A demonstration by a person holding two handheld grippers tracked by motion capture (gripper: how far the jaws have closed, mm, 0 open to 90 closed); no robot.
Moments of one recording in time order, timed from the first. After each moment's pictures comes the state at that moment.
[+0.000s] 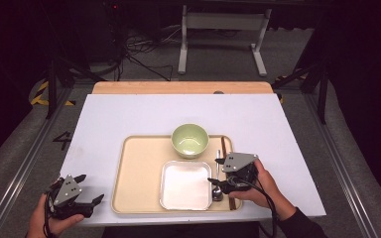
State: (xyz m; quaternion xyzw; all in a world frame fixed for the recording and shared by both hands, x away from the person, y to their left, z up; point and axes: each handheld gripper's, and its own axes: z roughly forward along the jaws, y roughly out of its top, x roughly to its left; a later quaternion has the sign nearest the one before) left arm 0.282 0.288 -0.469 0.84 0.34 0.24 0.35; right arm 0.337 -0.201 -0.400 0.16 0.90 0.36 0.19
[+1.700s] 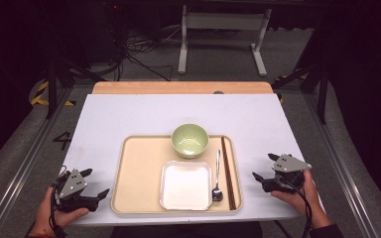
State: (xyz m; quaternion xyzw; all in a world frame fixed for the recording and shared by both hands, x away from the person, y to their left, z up) left arm 0.299 0.277 -0.463 0.84 0.32 0.23 0.37; right arm 0.328 -0.333 -0.433 0.30 0.84 0.34 0.29
